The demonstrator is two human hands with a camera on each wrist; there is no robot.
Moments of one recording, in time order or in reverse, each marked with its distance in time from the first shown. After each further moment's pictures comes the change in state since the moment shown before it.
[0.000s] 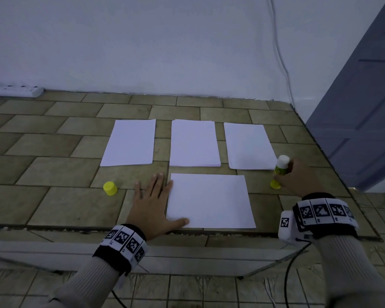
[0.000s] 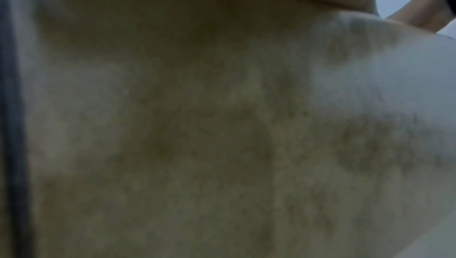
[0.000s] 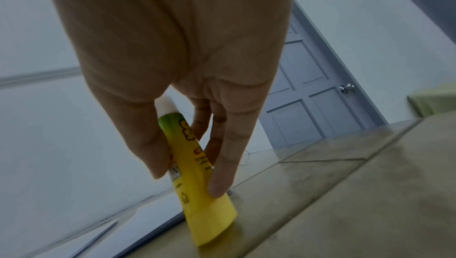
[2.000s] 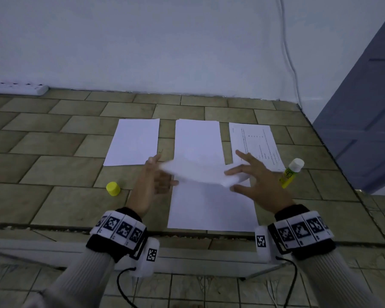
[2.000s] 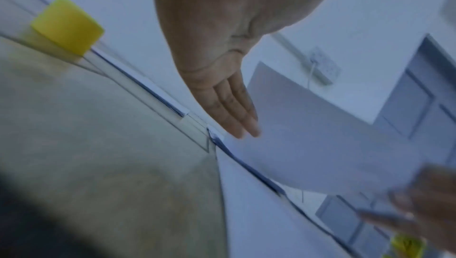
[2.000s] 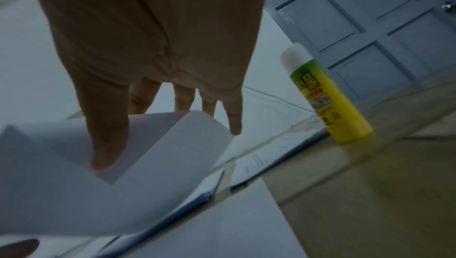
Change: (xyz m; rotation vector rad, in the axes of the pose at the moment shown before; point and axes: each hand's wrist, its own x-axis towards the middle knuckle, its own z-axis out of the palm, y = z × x) left_hand 0.019 0.005 -0.063 -1.560 0.246 -0.311; right_hand -0.045 -0.056 0.044 0.192 -0.199 -0.666
